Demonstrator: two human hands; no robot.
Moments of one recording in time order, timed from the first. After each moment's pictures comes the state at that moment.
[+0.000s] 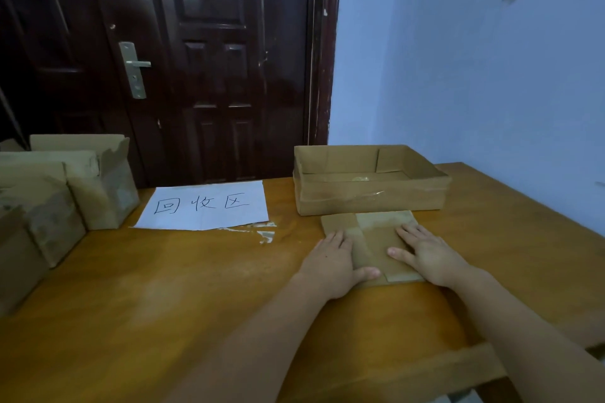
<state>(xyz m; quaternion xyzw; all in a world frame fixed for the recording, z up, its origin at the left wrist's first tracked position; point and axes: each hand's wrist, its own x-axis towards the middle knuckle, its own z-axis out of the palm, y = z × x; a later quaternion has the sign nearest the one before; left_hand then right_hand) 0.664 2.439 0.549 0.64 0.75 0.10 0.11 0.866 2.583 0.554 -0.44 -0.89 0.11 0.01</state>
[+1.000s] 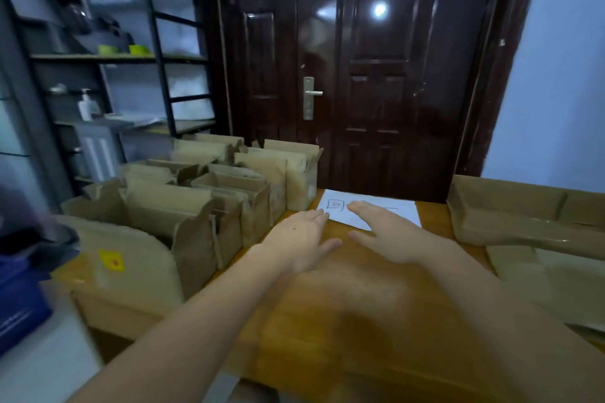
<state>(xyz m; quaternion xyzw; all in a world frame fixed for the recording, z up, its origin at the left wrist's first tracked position) 0.491 2.139 0.645 0.47 0.88 0.07 -0.06 0.598 2.334 0.653 -0.06 -0.99 0.12 0.09</state>
